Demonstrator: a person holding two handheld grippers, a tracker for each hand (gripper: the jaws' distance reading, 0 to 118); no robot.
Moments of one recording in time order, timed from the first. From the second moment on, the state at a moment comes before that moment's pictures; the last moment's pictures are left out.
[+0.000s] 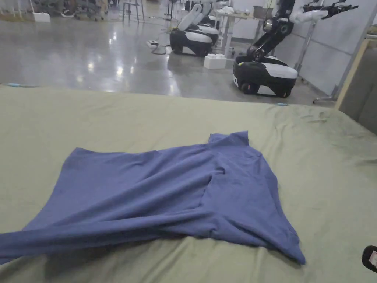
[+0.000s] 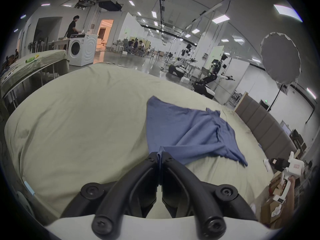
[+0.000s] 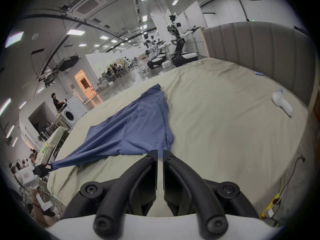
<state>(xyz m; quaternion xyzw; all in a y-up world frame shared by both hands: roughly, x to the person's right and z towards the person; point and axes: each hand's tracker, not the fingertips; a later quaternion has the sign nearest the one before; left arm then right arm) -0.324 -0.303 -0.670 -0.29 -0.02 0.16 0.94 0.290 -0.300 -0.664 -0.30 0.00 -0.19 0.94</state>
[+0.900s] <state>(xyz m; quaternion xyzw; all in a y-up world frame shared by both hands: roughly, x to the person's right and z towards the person) -0.328 -0.357 -0.618 -0.30 0.02 0.27 0.91 0.232 -0.347 -0.697 -0.36 0.06 -0.17 0.92</state>
